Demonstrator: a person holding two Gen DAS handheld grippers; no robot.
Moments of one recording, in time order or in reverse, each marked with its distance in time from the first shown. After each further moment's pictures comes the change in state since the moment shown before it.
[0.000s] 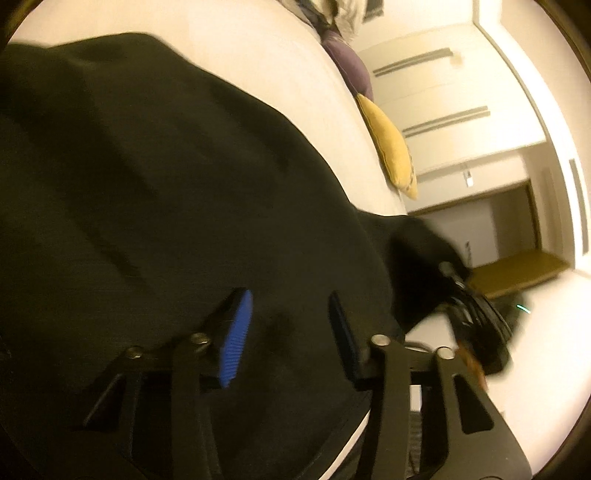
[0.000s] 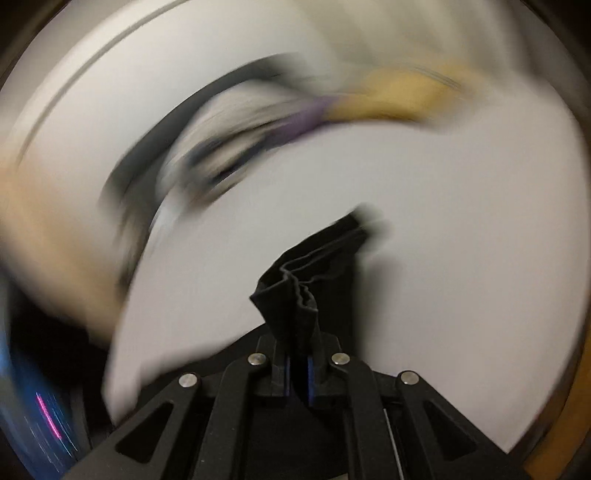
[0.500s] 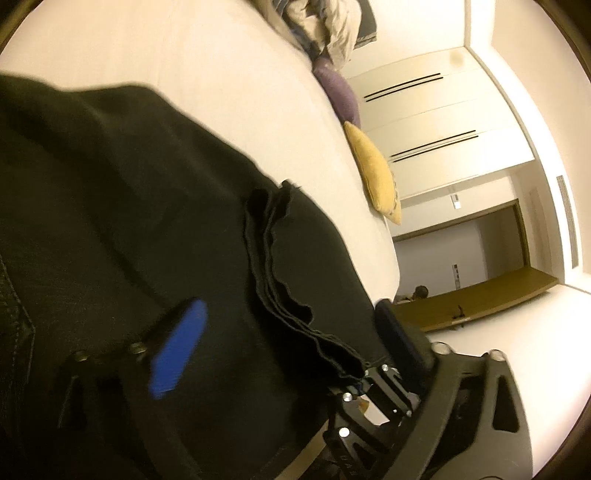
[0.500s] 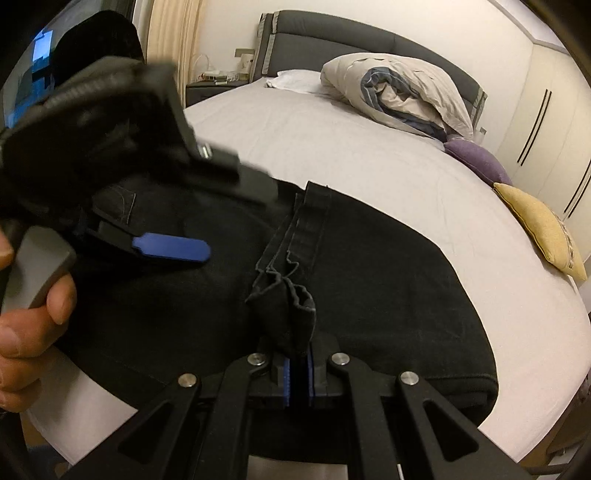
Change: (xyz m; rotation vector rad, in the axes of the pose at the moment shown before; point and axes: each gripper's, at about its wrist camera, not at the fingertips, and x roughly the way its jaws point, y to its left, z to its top) left arm -0.034 -0.022 -0.002 0.008 -0.104 -0.032; right arm 0.057 0.122 -0.094 -0.514 0.173 -0.082
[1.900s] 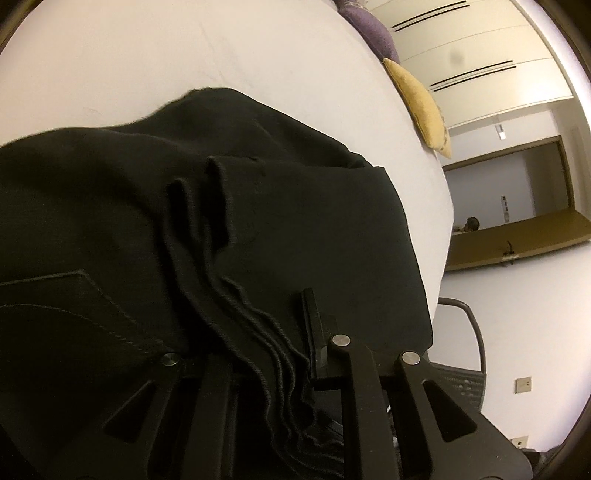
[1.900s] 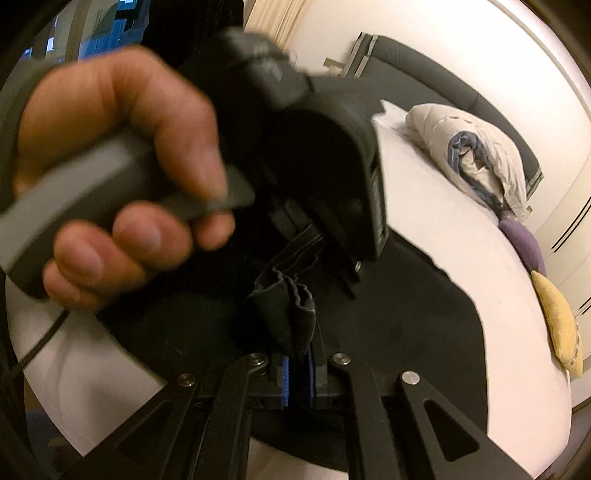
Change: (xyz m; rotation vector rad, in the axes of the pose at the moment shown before) left arm -0.025 0.045 0.050 0.112 0.294 0.234; right arm -0.018 0.152 0.009 -0.304 -0.011 0.100
